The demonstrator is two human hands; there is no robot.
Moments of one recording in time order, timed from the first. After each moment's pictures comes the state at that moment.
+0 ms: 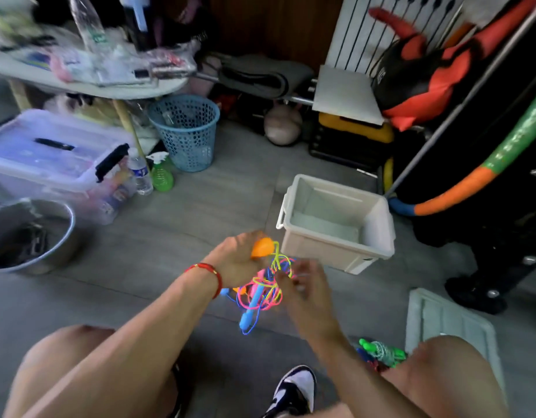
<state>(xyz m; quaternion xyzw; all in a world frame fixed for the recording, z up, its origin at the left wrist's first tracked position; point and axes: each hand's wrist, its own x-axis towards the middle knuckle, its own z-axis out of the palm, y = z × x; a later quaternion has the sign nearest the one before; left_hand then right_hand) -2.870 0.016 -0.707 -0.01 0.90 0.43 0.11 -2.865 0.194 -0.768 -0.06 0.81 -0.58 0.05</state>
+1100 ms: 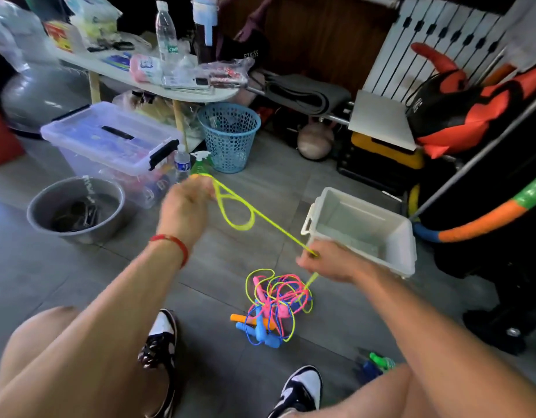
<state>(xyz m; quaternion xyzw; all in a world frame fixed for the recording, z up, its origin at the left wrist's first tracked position) -2.804 -0.092 -0.683 -0.25 0.79 0.48 -0.29 -2.949 0.180 -0.721 -0.36 0.90 -0.09 0.23</state>
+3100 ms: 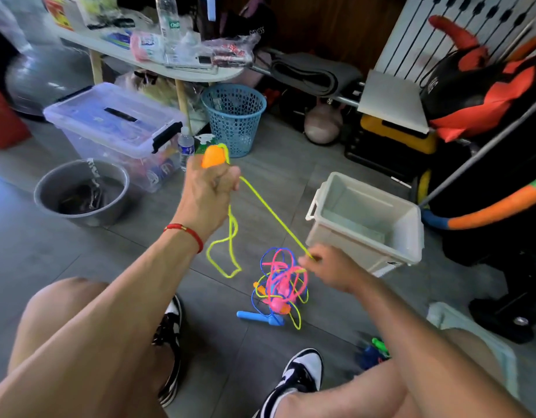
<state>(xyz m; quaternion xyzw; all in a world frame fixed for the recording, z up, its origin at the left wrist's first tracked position) -2.805 -0.060 -0.672 -0.20 0.84 0.43 -0.28 -2.922 0.201 -0.768 -0.32 0.90 -0.20 0.21</state>
